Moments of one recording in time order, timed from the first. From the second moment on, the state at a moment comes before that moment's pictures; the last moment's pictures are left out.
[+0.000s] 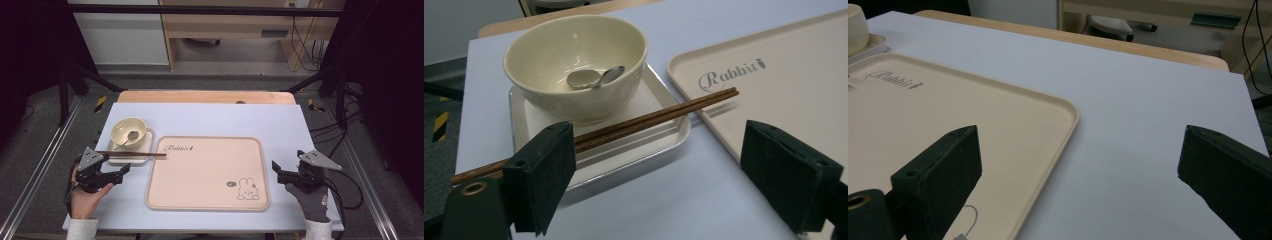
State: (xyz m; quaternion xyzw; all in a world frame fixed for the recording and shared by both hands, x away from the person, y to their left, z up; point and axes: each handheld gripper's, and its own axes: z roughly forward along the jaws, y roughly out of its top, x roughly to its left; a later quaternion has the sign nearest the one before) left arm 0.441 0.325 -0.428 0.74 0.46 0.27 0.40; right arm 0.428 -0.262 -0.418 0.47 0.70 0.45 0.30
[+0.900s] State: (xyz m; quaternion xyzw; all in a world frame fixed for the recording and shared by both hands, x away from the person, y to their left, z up) left arm 0.489 0.343 -0.449 0.77 0.47 0.27 0.34; right arm 0.425 -0.259 -0.415 0.47 0.70 0.45 0.30
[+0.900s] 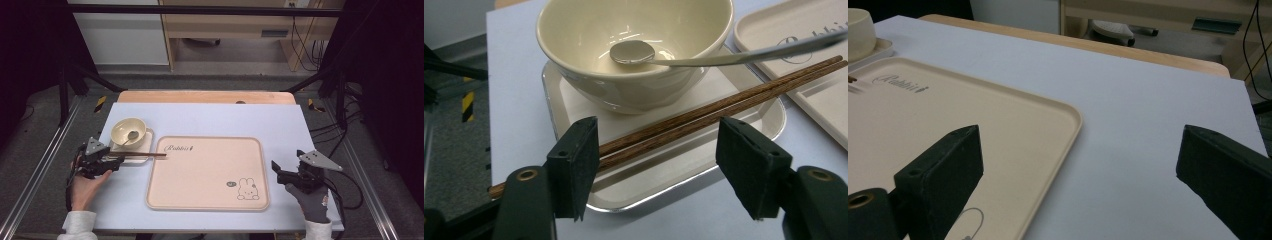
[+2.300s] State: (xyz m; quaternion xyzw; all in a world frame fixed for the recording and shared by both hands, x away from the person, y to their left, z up) left arm 0.496 0.336 -0.461 0.80 0.44 0.27 0.31; right arm 0.427 -0.255 -0.418 0.46 0.71 0.44 0.31
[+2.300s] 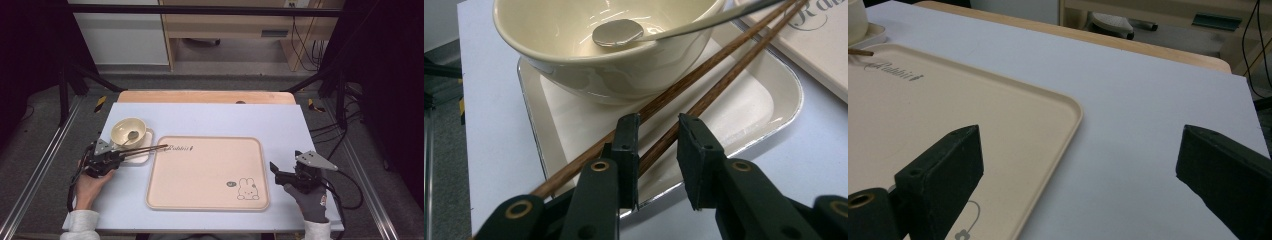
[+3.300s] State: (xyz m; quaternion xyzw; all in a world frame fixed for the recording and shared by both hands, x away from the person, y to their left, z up) left arm 0.502 0.328 -0.464 0.79 0.45 0.22 0.34; right arm 0.427 -0.254 -0.419 0.46 0.71 0.43 0.31
